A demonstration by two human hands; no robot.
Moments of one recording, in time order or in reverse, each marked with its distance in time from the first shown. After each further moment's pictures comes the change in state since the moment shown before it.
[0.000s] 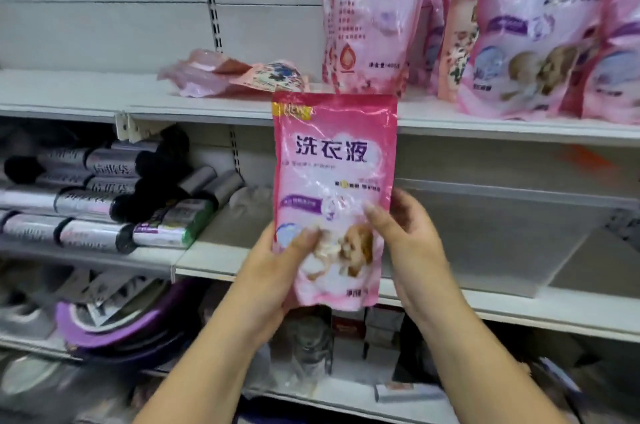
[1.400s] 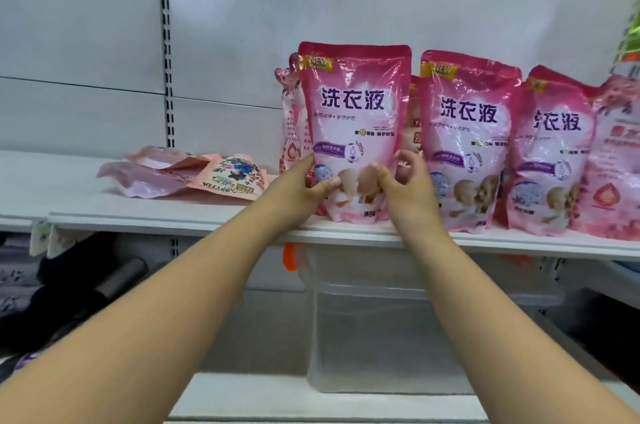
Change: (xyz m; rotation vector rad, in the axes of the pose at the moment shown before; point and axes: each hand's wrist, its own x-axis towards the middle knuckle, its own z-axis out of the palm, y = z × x) left_hand 0.160 0.113 0.054 0.890 -0.211 0.393; right_hand 0.123 -0.112 0.000 -0.476 0.380 -0.356
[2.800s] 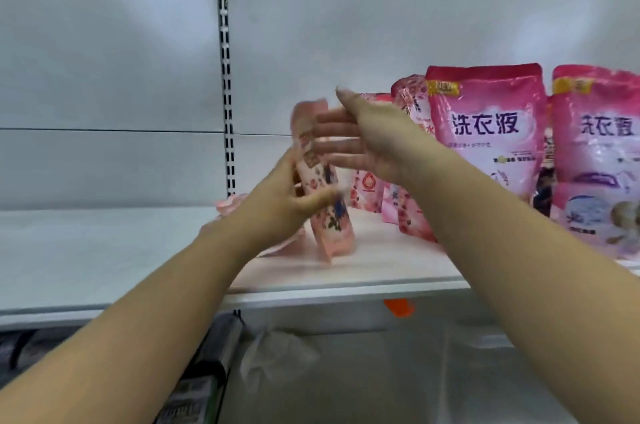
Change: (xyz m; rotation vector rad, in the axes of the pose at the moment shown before) left_hand 0.008 -0.065 -0.156 -0.155 -0.091 0.208; right_hand 0.035 -0.112 0.169 0.236 -0.405 0.144
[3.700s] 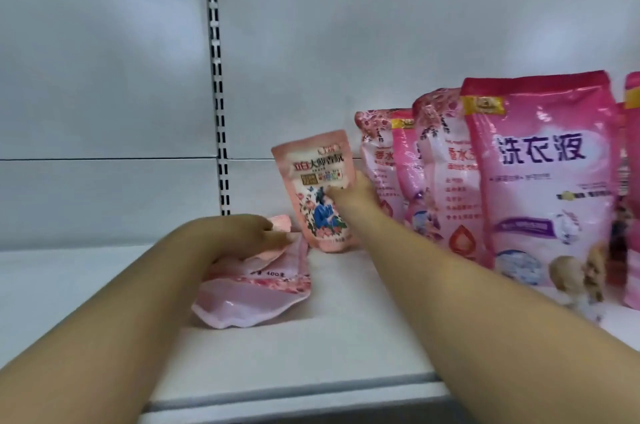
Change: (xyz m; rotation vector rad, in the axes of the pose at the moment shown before) left_hand 0.066 -0.054 -0.049 0.790 -0.295 -0.608; right_hand 0.106 0.092 0.014 -0.170 0.368 0.139
